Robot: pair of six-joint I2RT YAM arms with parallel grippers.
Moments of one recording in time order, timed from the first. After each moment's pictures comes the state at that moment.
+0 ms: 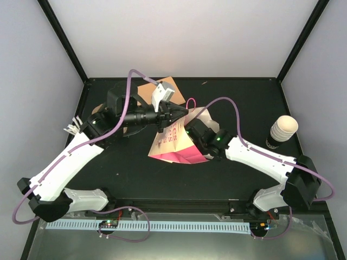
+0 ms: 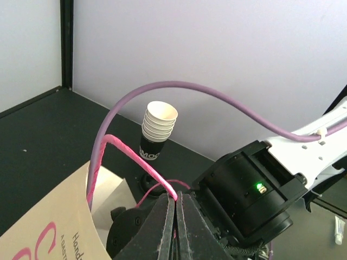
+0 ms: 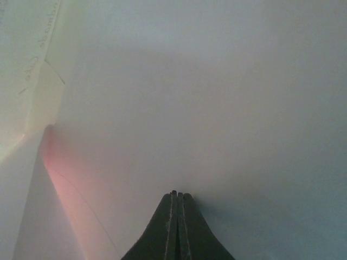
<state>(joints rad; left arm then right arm) -0.77 1.23 1.50 -0.49 0.52 -0.21 0.91 1.40 1.07 -0.66 -0.08 0.72</state>
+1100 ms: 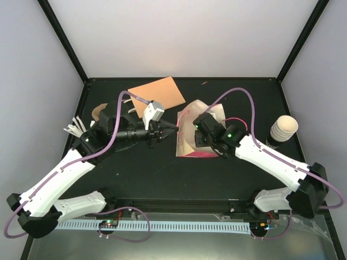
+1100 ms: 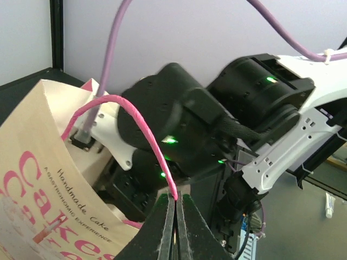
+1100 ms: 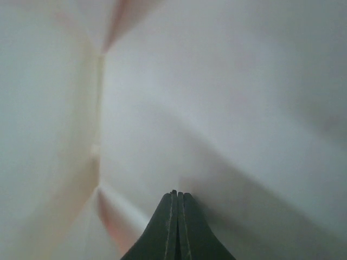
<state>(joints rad) -0.76 1.02 1.23 -0.45 0.55 -0.20 0.85 1.30 1.12 -0.77 0.28 0.62</state>
